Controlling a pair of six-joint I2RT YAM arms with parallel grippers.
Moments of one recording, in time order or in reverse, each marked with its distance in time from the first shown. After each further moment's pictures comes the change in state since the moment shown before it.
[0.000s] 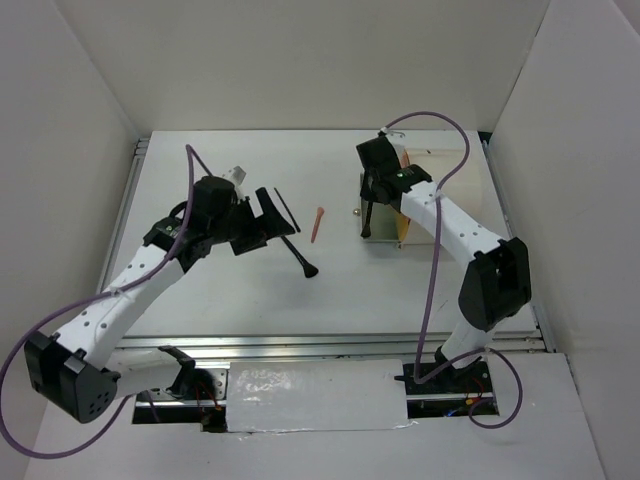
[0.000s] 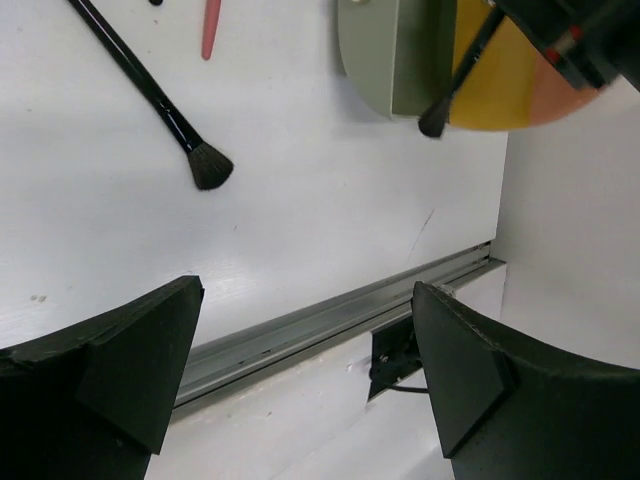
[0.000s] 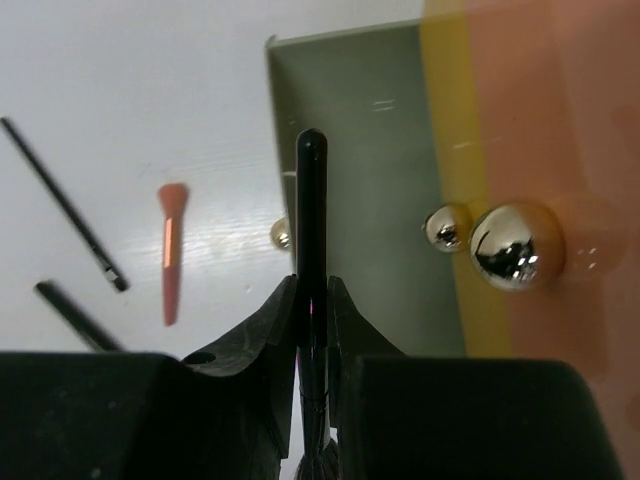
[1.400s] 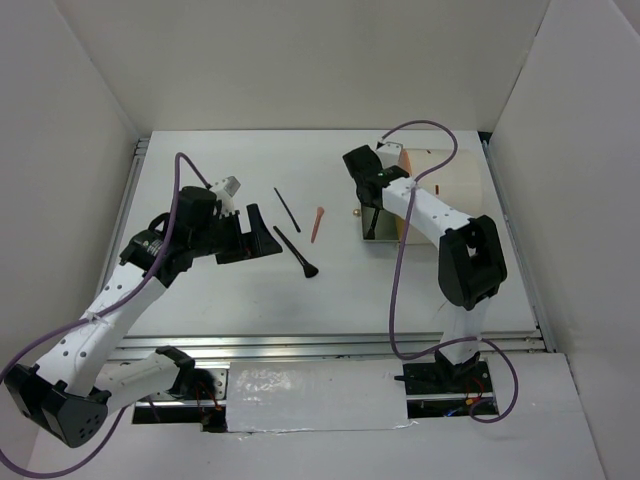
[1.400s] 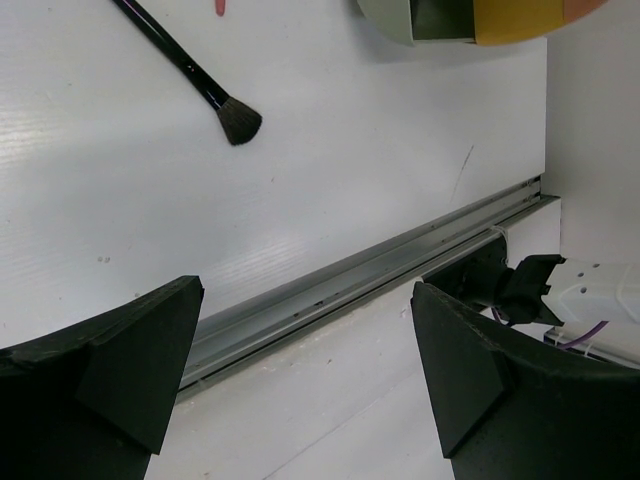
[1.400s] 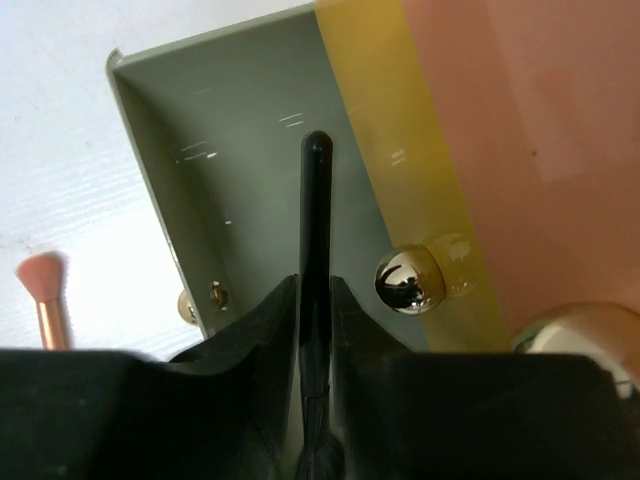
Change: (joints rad) left arm 0.022 -0.149 -0.019 -0.150 0.064 0.202; right arm 0.002 0.202 0.047 -0.034 0.248 0.082
